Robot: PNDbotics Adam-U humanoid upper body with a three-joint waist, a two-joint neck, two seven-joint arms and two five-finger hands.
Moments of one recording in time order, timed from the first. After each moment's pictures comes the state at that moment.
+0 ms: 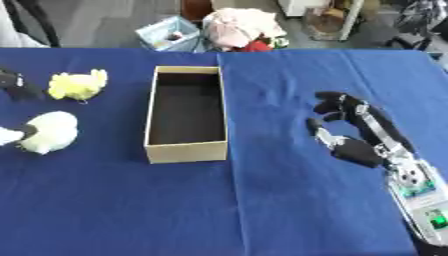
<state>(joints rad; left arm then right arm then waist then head) -0.50 0.85 -0.19 -1.51 -0.54 -0.21 -0.44 -0.31 -0.45 0.11 -1.58 0.15 -0.17 0.15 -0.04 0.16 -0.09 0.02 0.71</state>
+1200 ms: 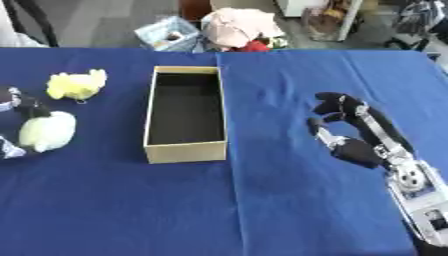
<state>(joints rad) -0.56 0.78 -0.23 -1.32 -0.73 -0.24 -0.47 -0.31 -0.45 0.11 -1.58 0.15 -0.17 0.15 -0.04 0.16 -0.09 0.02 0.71</state>
